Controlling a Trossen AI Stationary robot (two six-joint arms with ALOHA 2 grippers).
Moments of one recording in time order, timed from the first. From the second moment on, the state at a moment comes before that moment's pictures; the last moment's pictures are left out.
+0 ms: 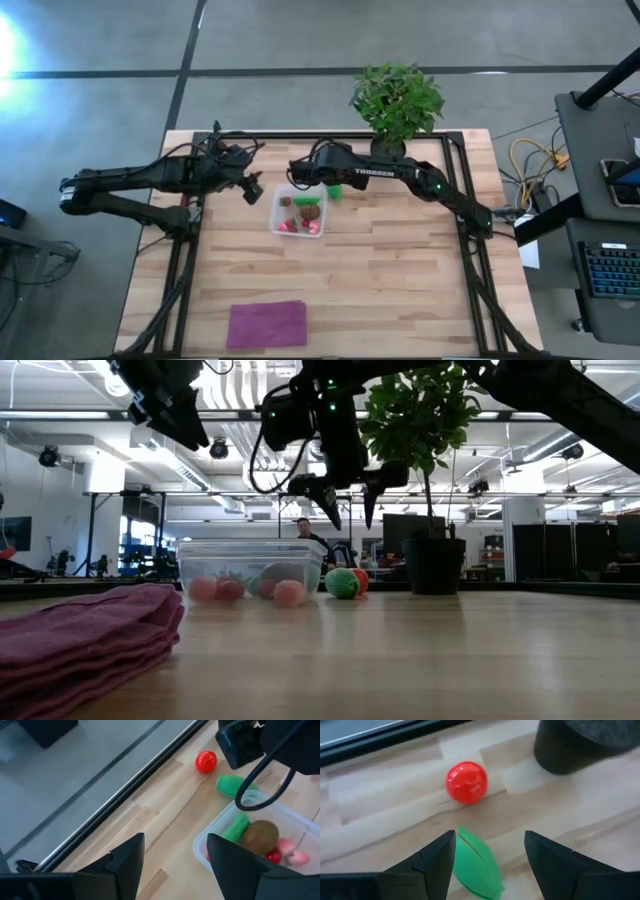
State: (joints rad) left arm 0.11 0.97 1.01 -0.83 -0.56 -0.34; right arm -0.17 2.39 2.31 -1.57 0.56 1.78
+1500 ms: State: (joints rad) left arm 0.11 0.97 1.01 -0.85 -0.57 -0.31; right arm -0.38 2.39 2.11 -1.24 0.30 1.64
